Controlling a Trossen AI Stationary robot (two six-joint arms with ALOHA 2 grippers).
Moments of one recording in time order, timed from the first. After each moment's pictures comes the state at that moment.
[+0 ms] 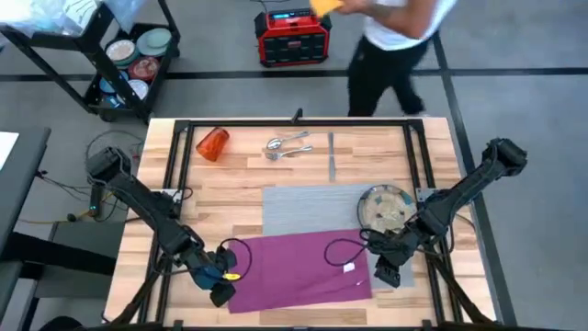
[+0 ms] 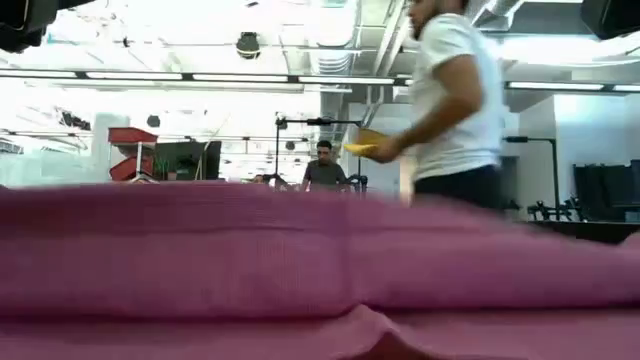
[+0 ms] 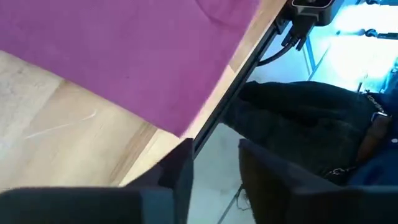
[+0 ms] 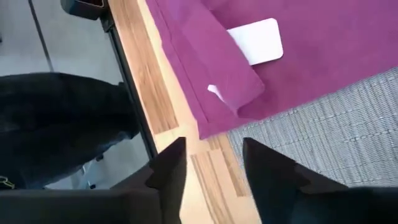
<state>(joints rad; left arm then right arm) -0.78 1.39 0.80 -0.27 0.08 -1.57 0.67 1.22 0.75 -0.47 -0.10 1.14</state>
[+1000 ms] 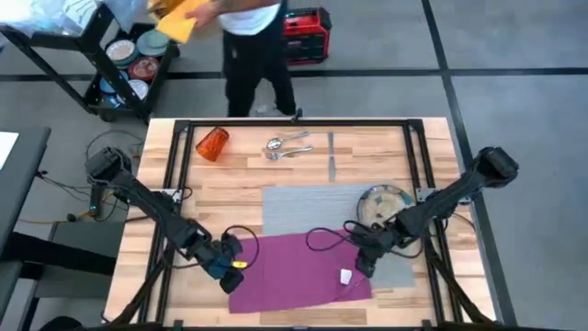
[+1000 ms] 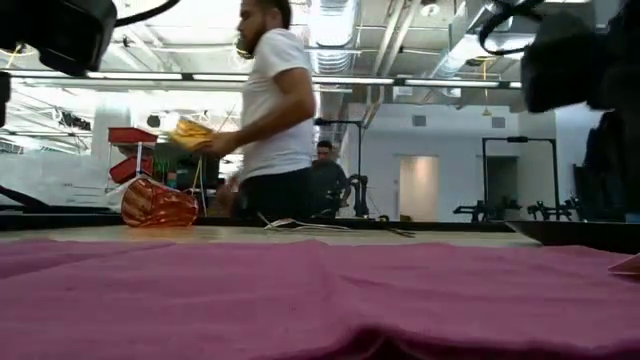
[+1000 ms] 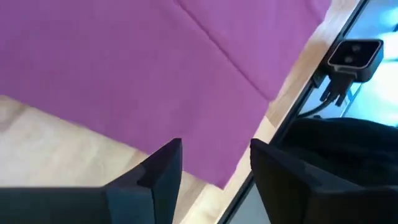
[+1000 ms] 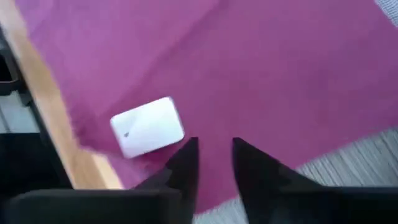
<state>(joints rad) -0.68 1.40 0.80 -0.39 -0.02 -1.43 0.53 1.46 0.69 -0.27 -0.08 1.10</state>
